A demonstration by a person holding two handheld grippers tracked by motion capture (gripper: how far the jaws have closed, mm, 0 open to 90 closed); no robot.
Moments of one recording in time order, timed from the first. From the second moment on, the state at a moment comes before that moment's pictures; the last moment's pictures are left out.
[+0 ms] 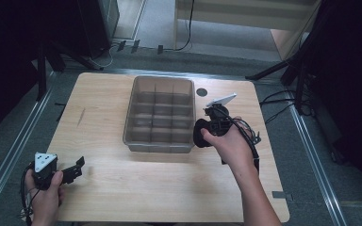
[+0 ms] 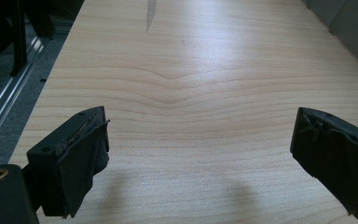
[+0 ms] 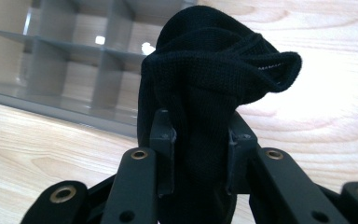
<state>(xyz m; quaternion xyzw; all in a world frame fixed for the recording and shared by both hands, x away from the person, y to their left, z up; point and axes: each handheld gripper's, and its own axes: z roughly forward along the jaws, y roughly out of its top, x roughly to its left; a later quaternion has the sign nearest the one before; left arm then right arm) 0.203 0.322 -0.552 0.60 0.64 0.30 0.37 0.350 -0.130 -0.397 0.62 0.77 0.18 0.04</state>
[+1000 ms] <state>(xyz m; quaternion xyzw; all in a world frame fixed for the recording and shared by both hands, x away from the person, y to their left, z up) 0.203 0.323 -0.552 0.60 0.63 0.30 0.37 0.379 -0.067 -0.421 0.58 0.79 0.17 0.04</state>
